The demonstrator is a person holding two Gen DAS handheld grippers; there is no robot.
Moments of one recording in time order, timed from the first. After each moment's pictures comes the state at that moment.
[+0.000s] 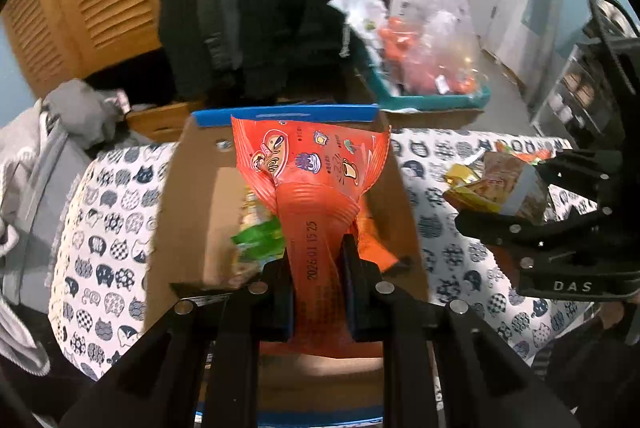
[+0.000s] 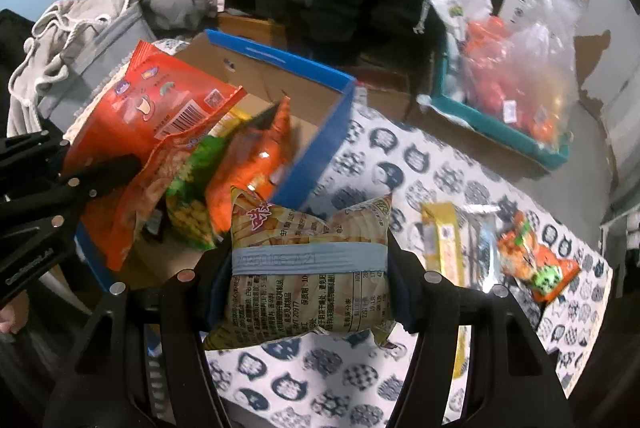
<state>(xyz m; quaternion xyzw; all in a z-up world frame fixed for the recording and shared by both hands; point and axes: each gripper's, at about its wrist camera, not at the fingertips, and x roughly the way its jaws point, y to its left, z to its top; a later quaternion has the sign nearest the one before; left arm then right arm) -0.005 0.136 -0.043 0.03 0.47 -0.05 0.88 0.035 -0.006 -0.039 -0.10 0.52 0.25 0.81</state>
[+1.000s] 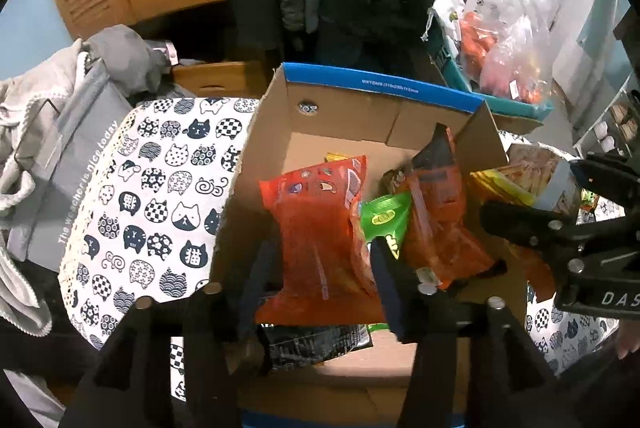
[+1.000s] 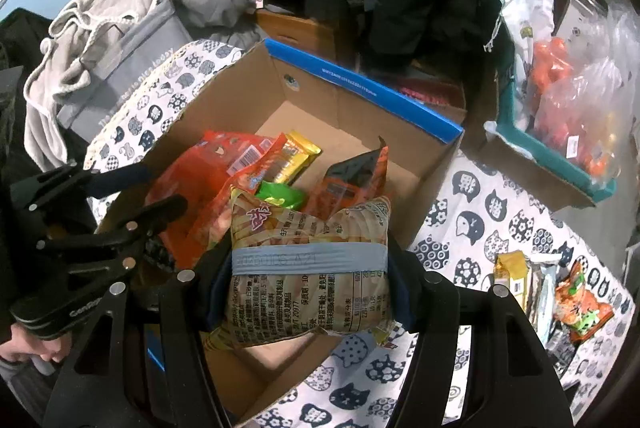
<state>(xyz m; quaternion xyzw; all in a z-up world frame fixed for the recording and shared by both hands) 0.010 0.201 -0.070 -0.01 0.50 0.03 0.86 0.061 0.074 -0.047 -0.09 0.53 0.30 0.79</state>
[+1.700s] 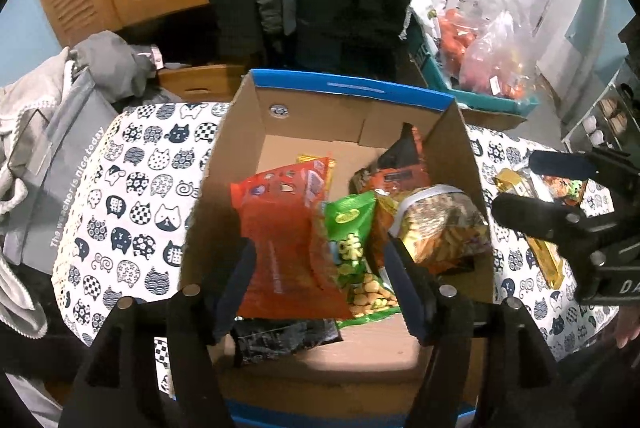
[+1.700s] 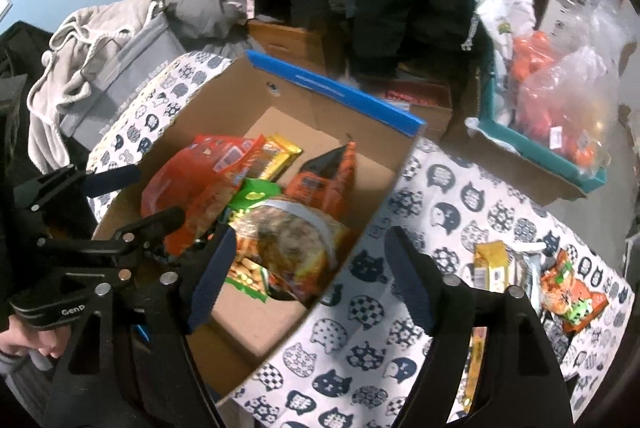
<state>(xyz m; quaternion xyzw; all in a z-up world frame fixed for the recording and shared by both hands) 0.009 0.174 -0.062 0.00 0.51 0.01 0.86 0.058 0.034 -0.033 -0.07 0.52 0.29 0.80</state>
